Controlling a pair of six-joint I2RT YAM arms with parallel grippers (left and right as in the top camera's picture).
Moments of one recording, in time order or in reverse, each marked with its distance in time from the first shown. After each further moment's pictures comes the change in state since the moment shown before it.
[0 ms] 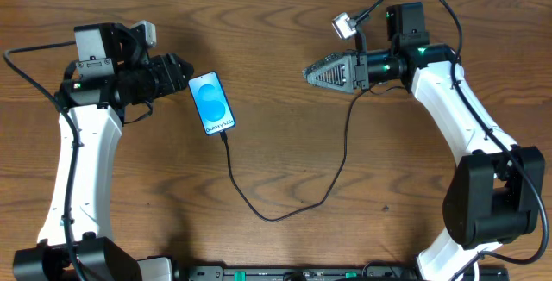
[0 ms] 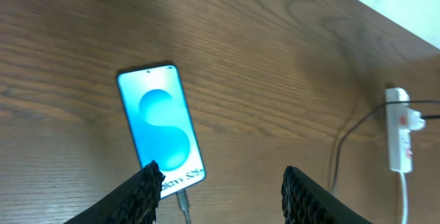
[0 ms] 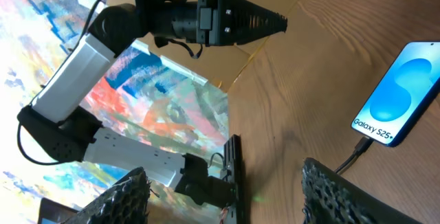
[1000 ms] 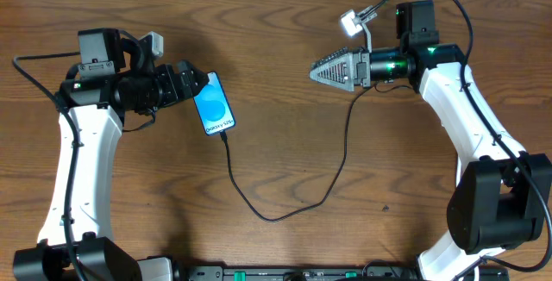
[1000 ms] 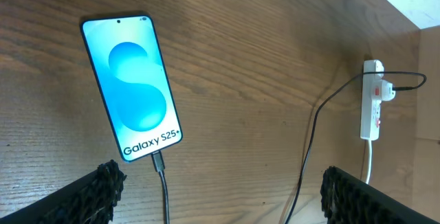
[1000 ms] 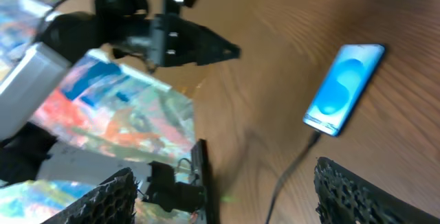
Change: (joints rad) left arm 0.000 0.000 0.000 -0.121 0.090 -0.003; right arm -0.024 -0.030 0.000 -0.024 0.175 0.000
